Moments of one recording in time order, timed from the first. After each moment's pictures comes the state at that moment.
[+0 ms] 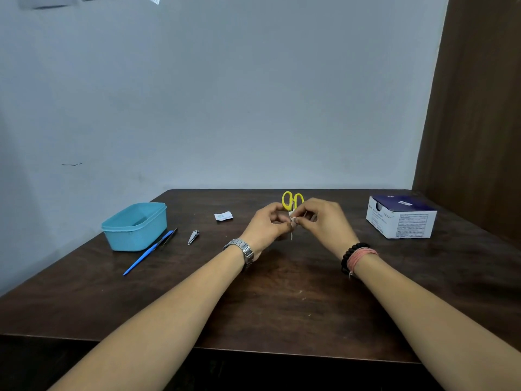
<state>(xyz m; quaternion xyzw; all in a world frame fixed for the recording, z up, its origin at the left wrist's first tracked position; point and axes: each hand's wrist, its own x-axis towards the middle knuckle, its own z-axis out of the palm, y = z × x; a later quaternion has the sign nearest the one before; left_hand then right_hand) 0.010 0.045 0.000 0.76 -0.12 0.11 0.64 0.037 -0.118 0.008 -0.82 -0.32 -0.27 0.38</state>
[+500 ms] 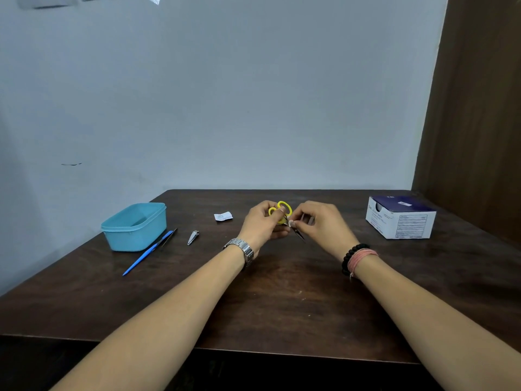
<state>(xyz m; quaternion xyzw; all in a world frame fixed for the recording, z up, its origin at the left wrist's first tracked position) 0.011 0.043 0.006 0.69 -0.04 0.13 0.71 0.034 -0.118 0.007 -0.83 -0.35 -0.26 0.35</state>
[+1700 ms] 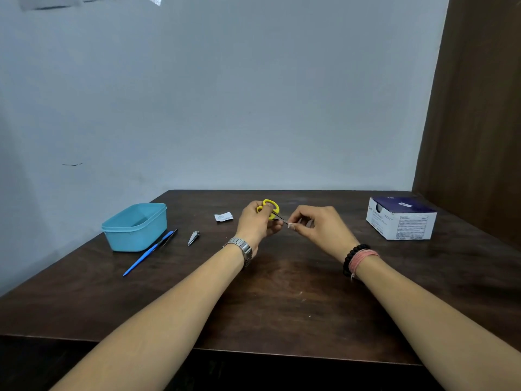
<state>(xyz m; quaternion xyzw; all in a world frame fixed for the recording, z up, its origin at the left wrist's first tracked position) 0.015 0.047 0.011 0.63 0.03 0.16 0.76 0.035 -0.120 0.004 -0.83 -0.36 -0.23 0.35</state>
